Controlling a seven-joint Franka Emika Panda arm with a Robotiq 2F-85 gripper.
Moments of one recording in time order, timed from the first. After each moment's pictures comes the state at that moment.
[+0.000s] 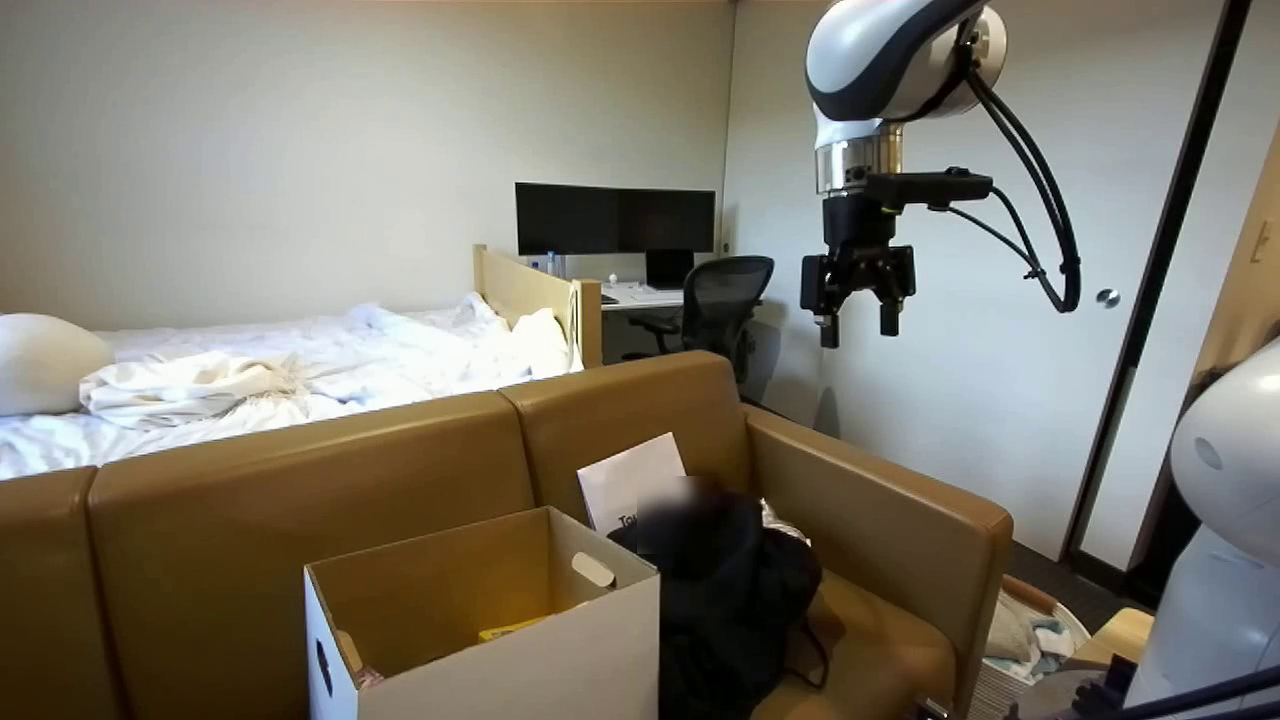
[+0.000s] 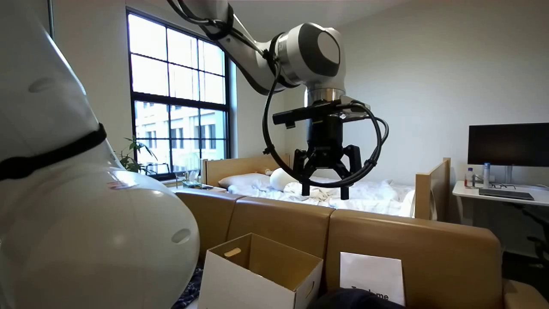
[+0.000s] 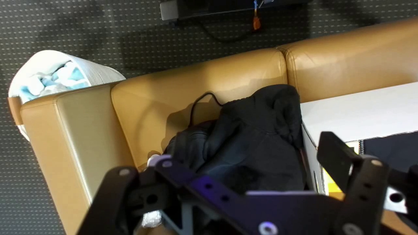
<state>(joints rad) -0.10 -0.47 -0.04 -2.46 -0.09 1.86 0.05</state>
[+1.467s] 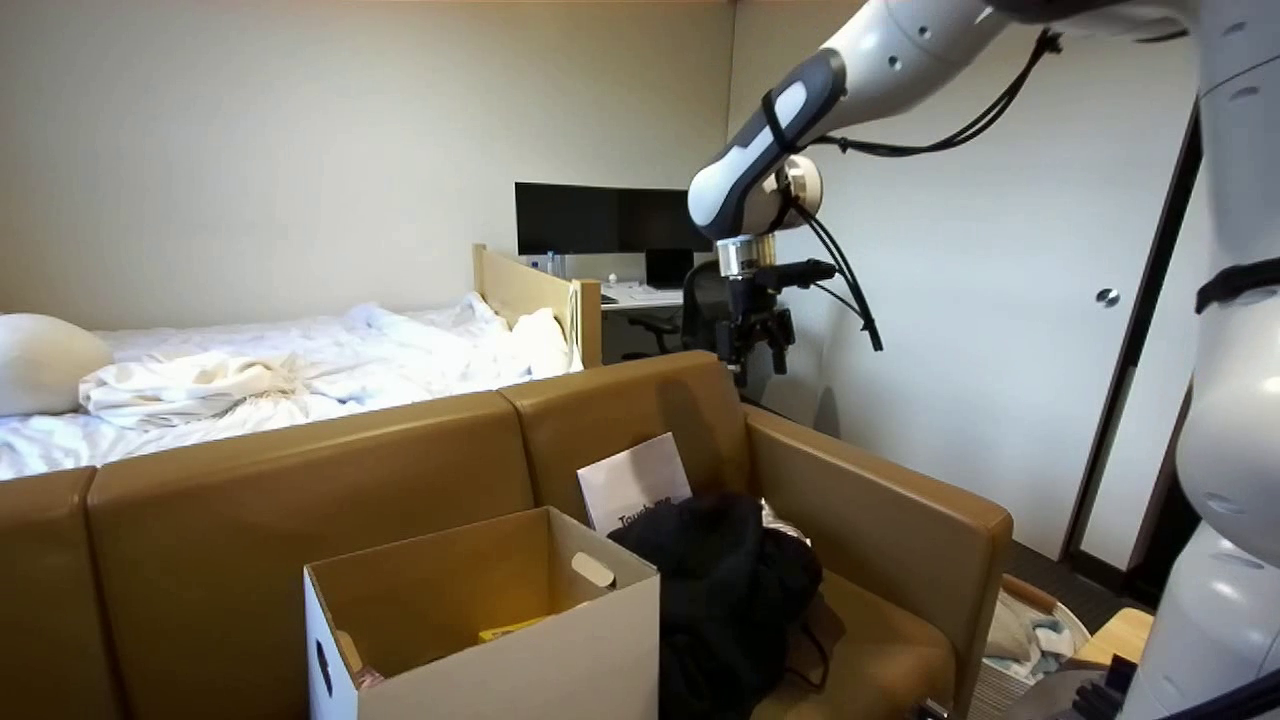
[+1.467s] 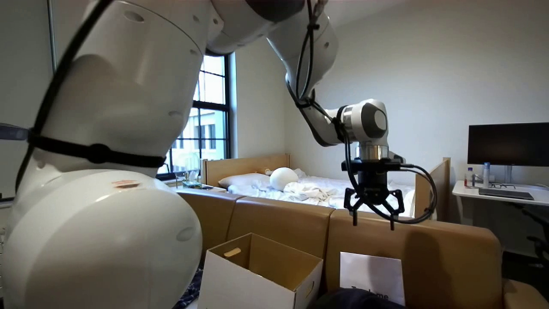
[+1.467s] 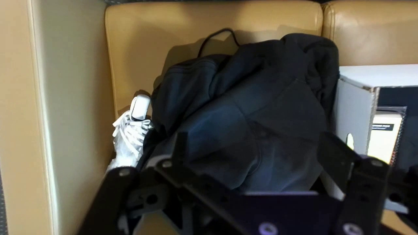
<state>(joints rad) -0.08 0.31 -0.10 -1.88 -0.08 2.00 -0.19</state>
